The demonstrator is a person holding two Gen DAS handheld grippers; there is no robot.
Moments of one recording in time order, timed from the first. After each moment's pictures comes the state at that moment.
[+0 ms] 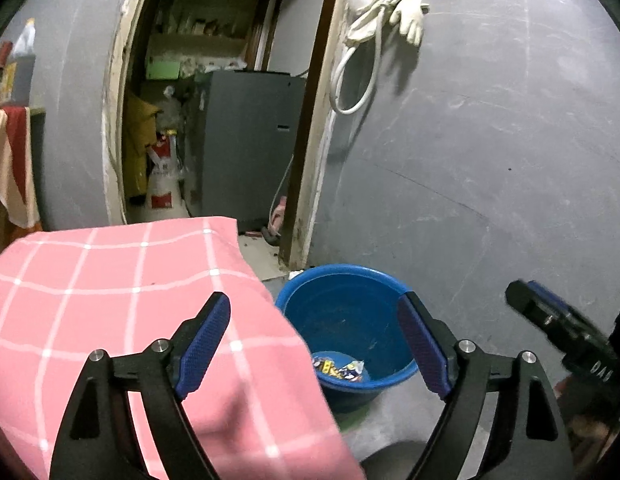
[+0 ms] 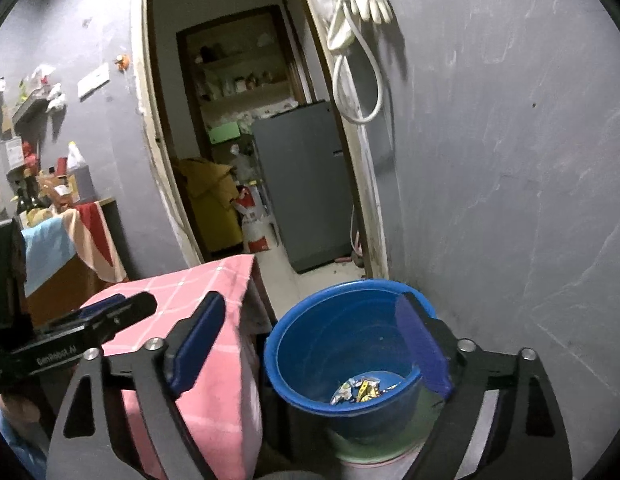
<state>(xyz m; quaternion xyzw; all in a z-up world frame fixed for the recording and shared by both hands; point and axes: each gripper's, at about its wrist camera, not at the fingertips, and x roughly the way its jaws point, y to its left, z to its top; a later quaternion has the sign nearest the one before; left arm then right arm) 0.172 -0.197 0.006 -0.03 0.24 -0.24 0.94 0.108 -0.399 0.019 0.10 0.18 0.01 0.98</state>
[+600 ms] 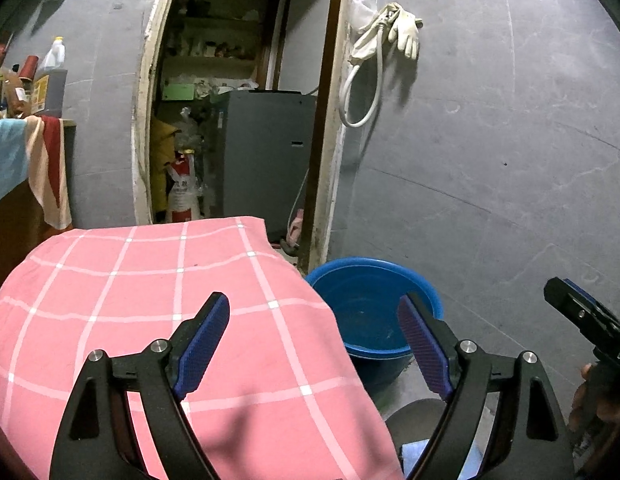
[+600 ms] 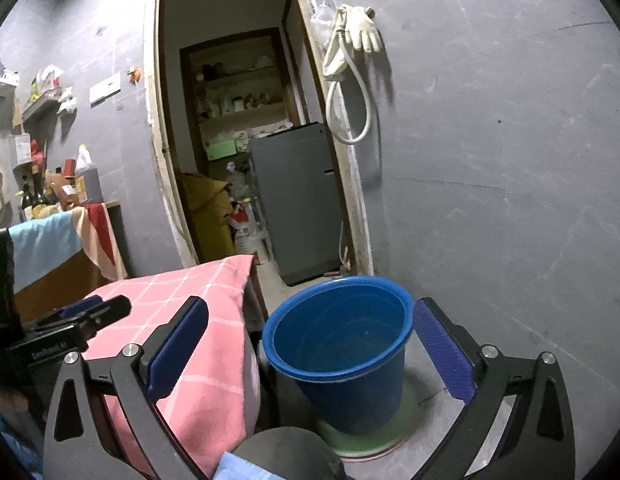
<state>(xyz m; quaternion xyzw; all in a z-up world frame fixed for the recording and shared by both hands) 0.113 -0.167 -0.010 -0.02 0.21 -0.22 0.95 0.041 -0.391 0.003 0.09 0.14 -0.01 0.99</state>
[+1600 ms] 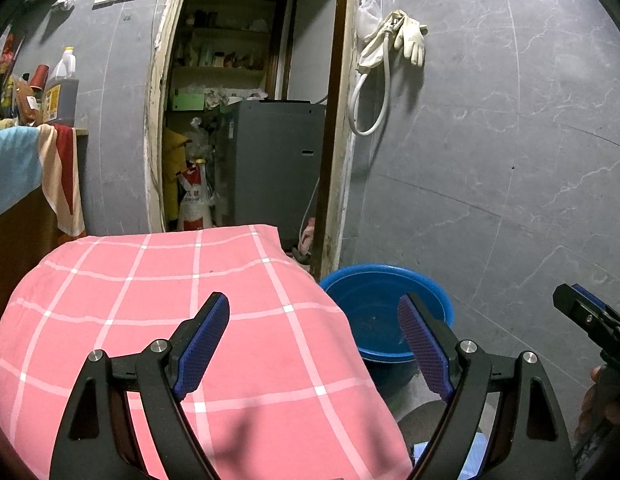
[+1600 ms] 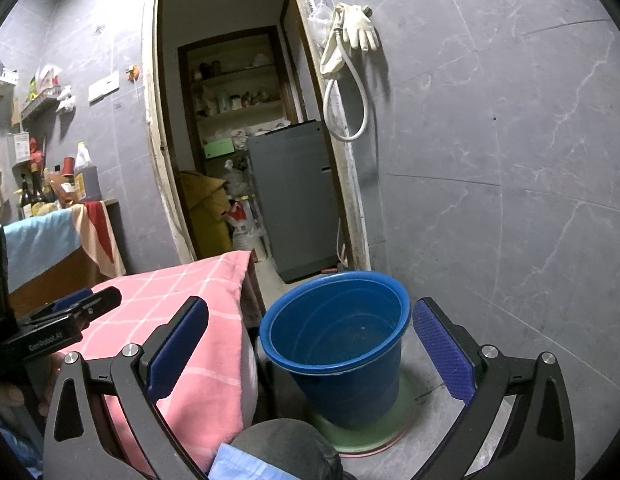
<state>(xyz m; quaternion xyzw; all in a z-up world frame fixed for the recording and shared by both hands) 0.106 -0.156 -0.012 -0.01 0.19 -0.20 0.96 0.033 -0.391 -0.001 0.09 0.14 -0.02 0.99</state>
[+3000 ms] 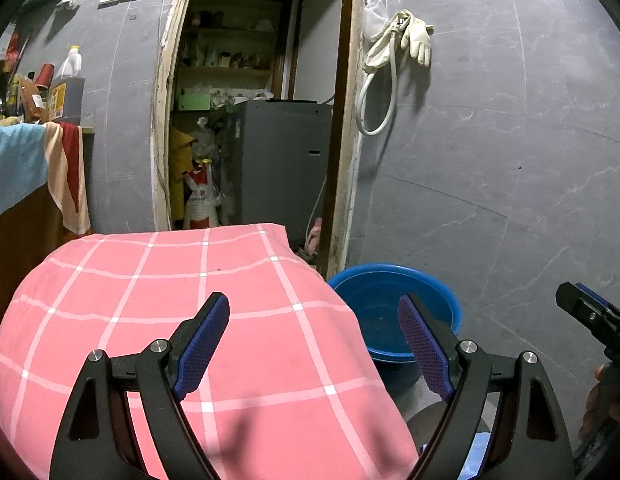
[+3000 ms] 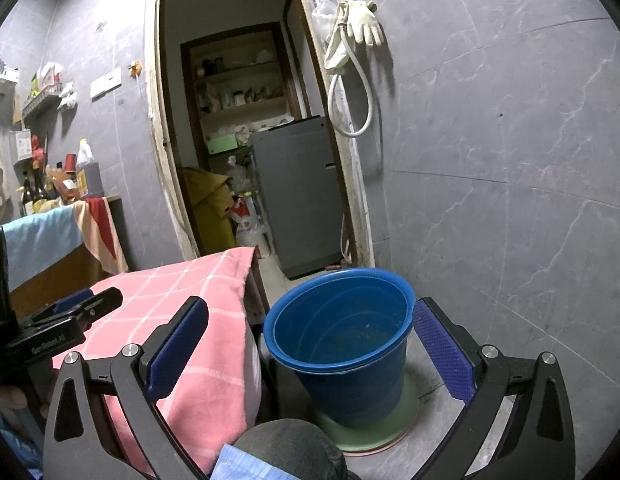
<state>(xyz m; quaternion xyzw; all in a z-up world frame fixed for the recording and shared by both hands) 0.106 -0.153 -0.016 -0.01 0.19 -0.19 0.96 0.031 -0.383 -0.002 0.09 0.14 -0.01 0.99</state>
